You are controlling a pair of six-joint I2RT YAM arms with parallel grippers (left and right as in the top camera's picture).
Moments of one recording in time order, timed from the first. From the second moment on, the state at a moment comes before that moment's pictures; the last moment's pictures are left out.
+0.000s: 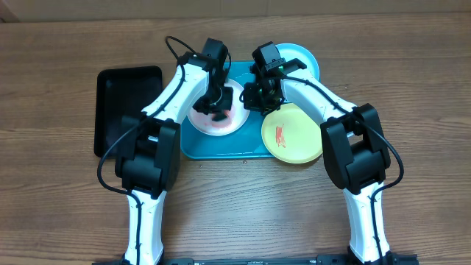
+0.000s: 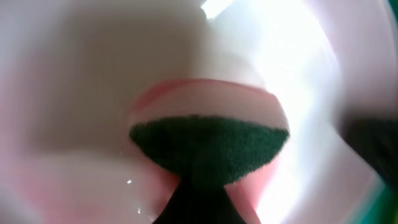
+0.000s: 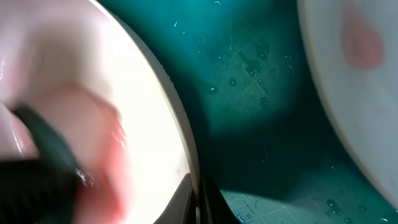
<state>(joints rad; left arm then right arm) -0.32 2.26 1.79 -0.96 0.05 -0.28 0.43 2.30 1.78 -0.76 -0.32 0.44</state>
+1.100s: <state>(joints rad) -0.33 2.26 1.80 -1.00 0.06 -0.27 0.42 2.30 1.77 -0.86 -0.46 0.41</state>
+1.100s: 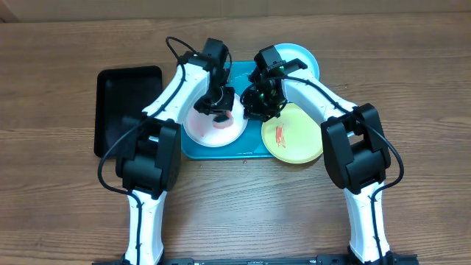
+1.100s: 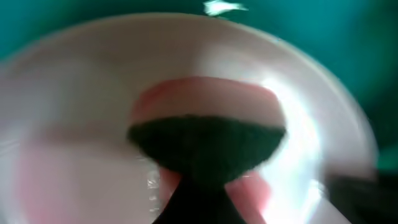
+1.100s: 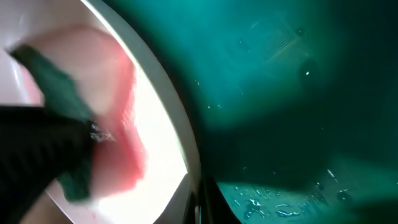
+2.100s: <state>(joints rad) -0.35 2.27 1.81 -1.00 0.05 -0.31 0.42 2.30 1.77 -0.83 -0.46 0.41</state>
